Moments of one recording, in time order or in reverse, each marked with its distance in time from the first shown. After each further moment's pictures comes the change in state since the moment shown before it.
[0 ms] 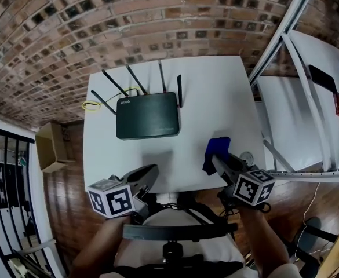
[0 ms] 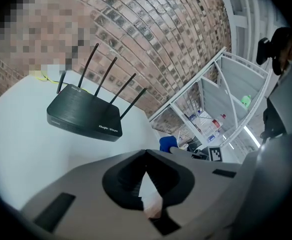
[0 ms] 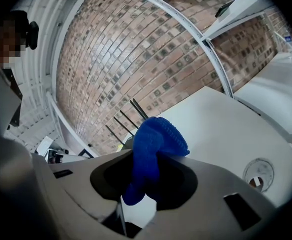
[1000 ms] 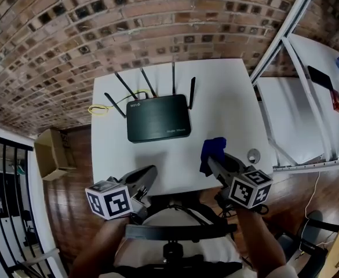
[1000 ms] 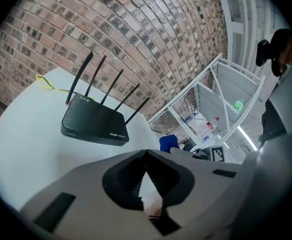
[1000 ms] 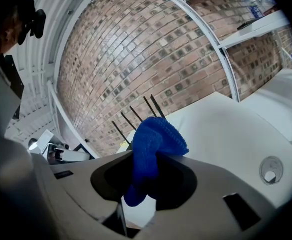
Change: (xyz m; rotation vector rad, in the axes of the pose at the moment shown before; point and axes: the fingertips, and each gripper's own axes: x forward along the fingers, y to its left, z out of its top) left arm -0.065 0.037 0.024 0.015 -0.001 -0.052; right arm 0.033 0.083 -0.014 -0.086 -0.007 -0.046
